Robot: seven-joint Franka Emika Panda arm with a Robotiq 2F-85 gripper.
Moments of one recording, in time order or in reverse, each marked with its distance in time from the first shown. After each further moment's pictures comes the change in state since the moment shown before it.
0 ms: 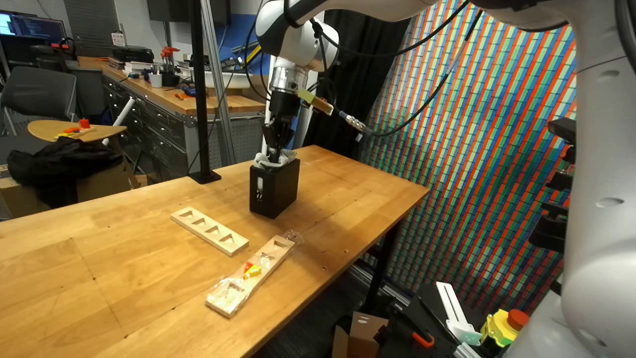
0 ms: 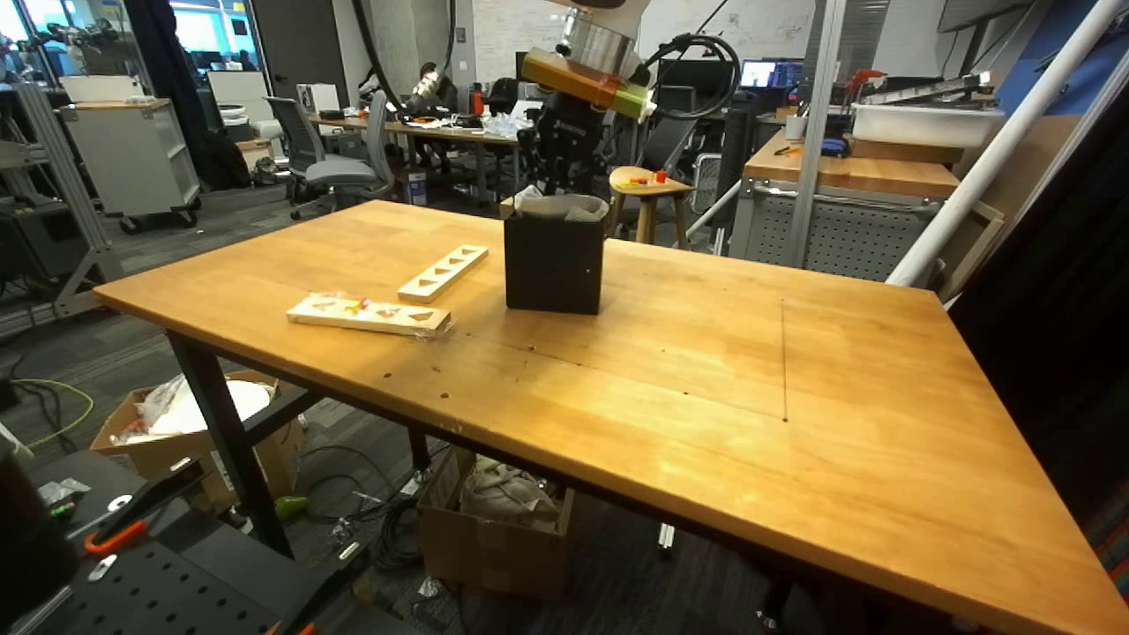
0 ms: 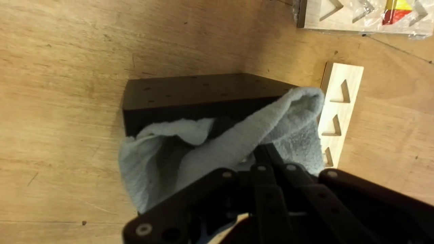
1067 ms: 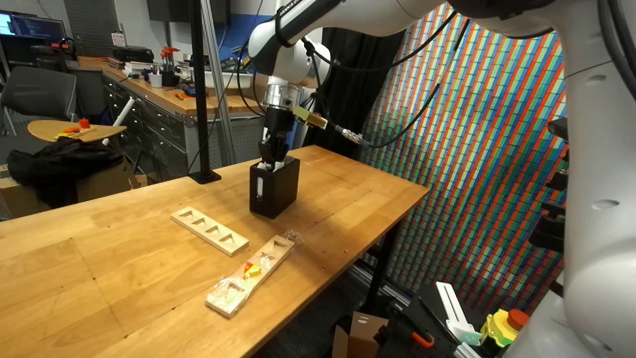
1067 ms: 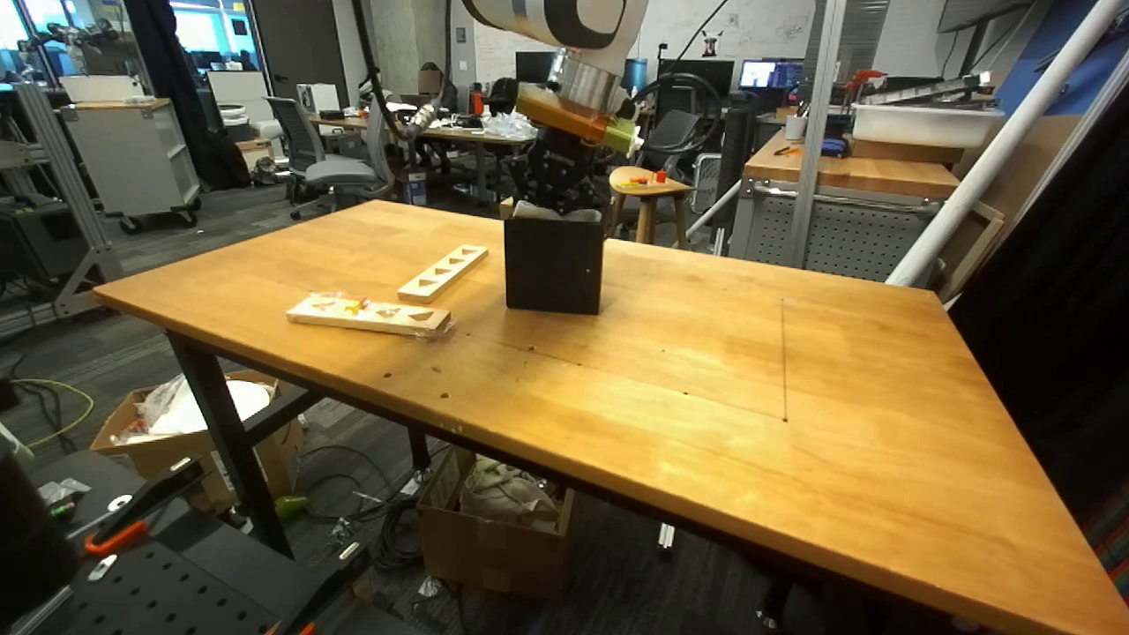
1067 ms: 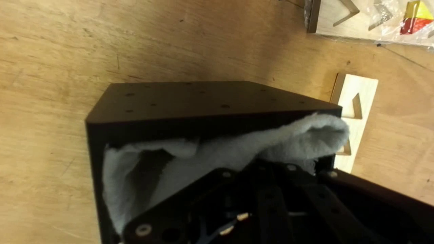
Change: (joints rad) arm 0.020 0.044 0.004 -0.033 -0.007 0.046 -0.033
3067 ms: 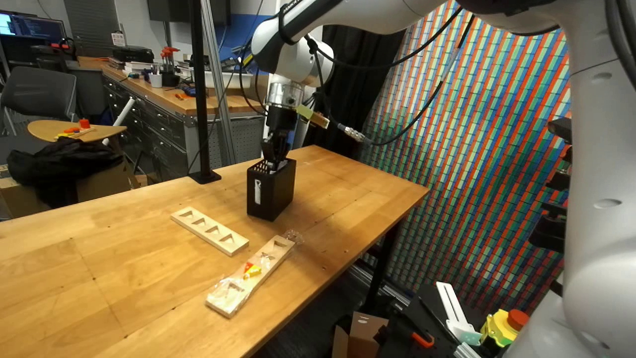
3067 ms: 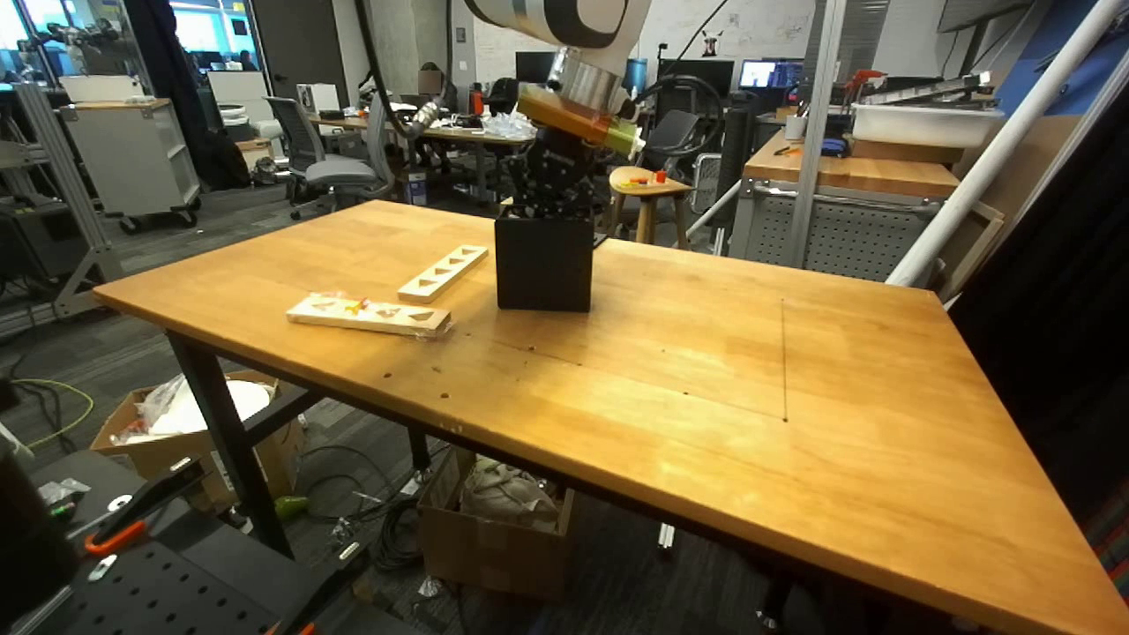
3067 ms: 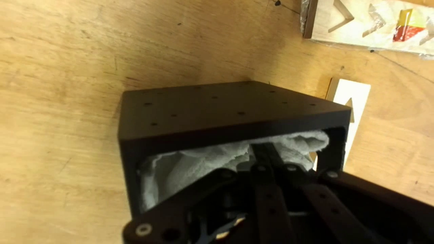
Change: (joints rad) arm -0.008 -0.022 0.000 -0.019 0.016 -0.003 -0.035
